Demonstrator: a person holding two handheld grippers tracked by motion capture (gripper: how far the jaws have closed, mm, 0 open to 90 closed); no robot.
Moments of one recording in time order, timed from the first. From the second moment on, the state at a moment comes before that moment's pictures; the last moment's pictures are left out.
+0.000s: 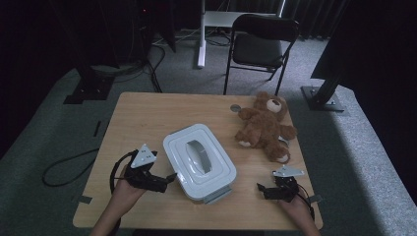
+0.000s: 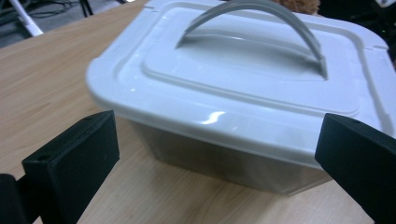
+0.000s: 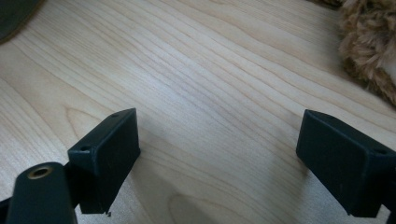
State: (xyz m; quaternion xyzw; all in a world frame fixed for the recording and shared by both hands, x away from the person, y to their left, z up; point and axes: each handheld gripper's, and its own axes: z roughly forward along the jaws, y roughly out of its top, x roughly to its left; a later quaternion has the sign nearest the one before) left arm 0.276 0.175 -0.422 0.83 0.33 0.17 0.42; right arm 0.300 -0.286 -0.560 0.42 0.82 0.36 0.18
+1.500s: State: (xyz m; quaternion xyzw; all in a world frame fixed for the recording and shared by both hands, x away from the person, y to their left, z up) left arm 0.319 0.085 -0.416 0.86 0.34 0.11 0.38; right arm 0.300 -0.286 -0.559 0.42 0.81 0.36 0.18
